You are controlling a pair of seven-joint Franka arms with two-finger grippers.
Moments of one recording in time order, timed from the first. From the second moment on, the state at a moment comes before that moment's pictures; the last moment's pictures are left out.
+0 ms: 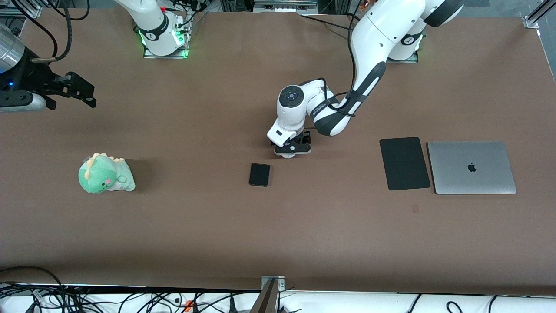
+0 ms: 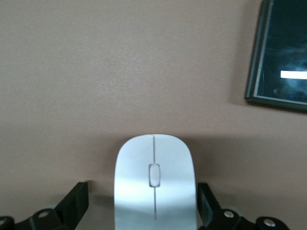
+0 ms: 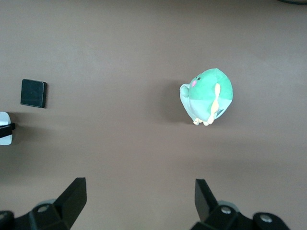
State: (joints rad) left arm -0.46 0.78 -0.37 -1.68 0.44 2.42 -1.13; right arm 0.18 0.03 -0.08 -1.51 0.01 1.56 0.03
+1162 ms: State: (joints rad) left arm -0.28 0.59 -0.36 -1.59 0.43 1.90 -0.80; right arm 0.19 0.13 -0.07 -1.51 0.06 1.64 0.00
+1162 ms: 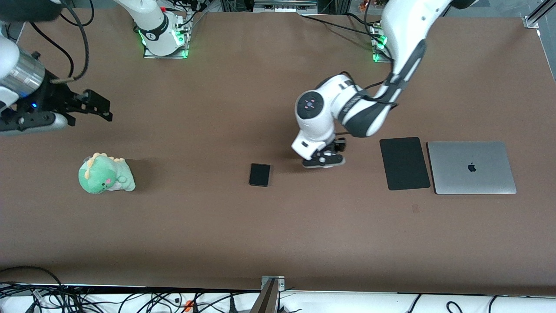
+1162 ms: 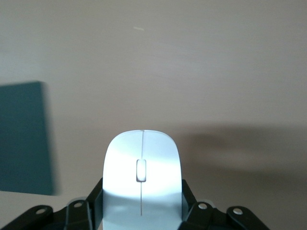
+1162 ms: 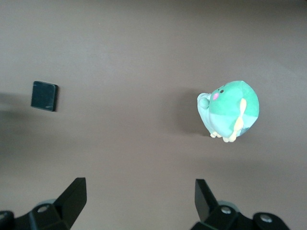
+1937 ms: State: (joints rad) left arm 0.27 0.55 -0.36 -1.66 0.30 1.94 -0.08; right arm 0.41 0.37 -0.06 -1.52 0.06 1.81 0.27
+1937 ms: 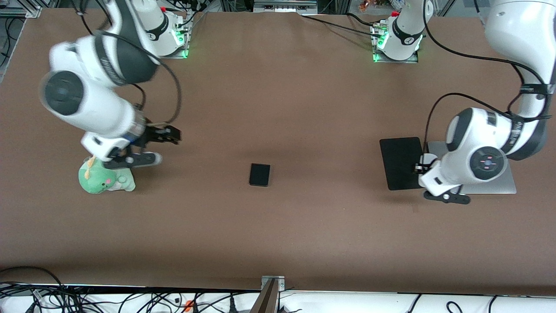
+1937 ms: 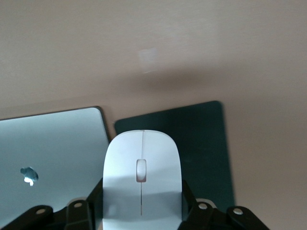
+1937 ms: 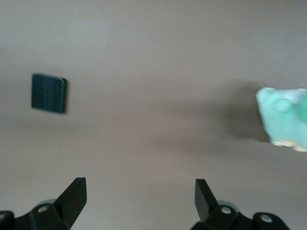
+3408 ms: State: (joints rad) left arm 0.37 0.49 -0.36 -2.10 0.30 2.48 -0.08; right arm 0.71 0.91 -0.07 -1.40 0.06 2.41 0.85
